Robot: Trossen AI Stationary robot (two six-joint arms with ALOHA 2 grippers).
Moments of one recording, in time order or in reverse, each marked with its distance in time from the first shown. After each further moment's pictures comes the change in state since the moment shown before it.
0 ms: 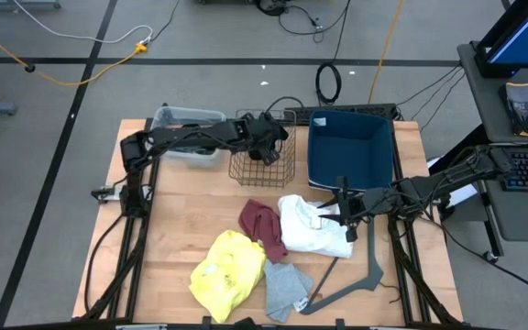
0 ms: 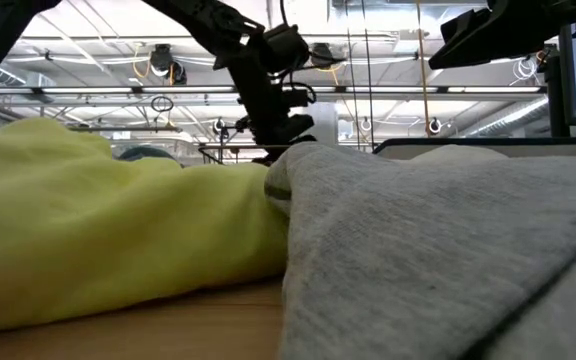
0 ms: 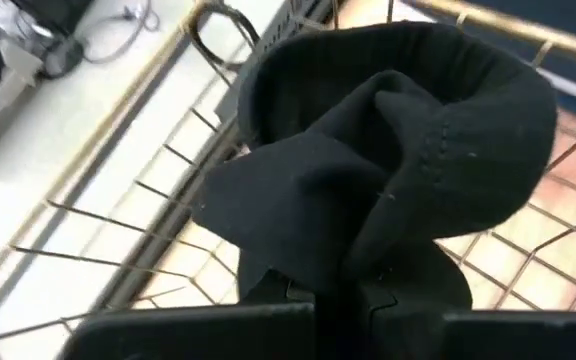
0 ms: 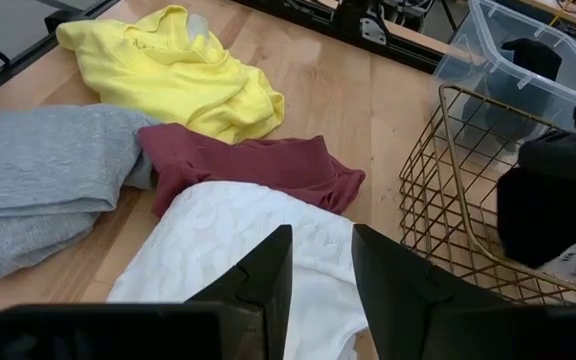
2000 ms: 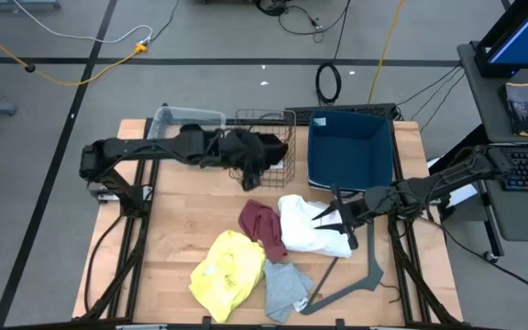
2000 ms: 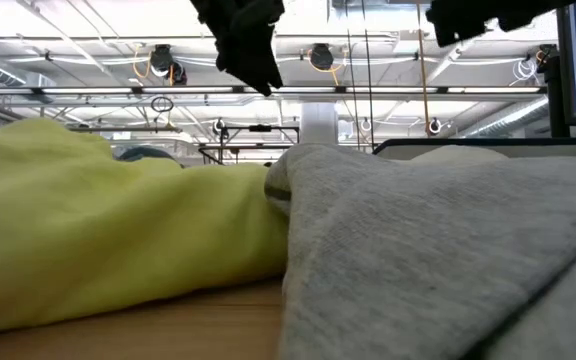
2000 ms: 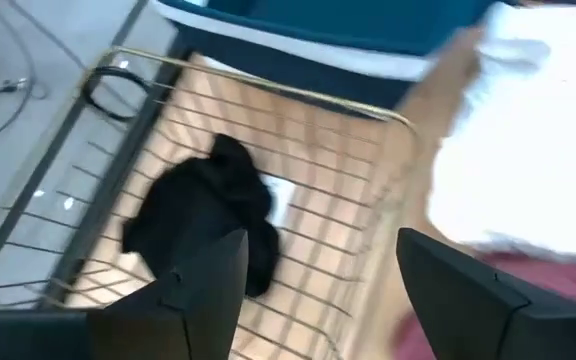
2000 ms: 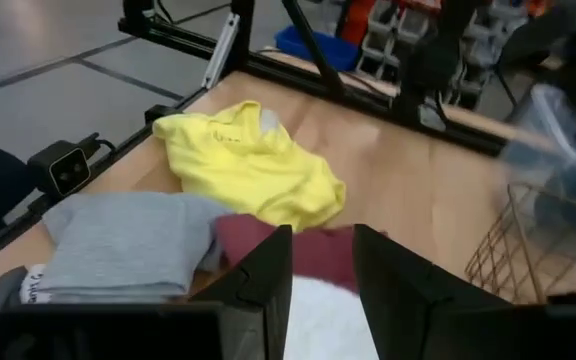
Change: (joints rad) left arm -0.207 -0.340 -0.078 -0.193 0.152 -0.002; right arm 0.000 0.044 0.000 0.212 -0.189 -0.016
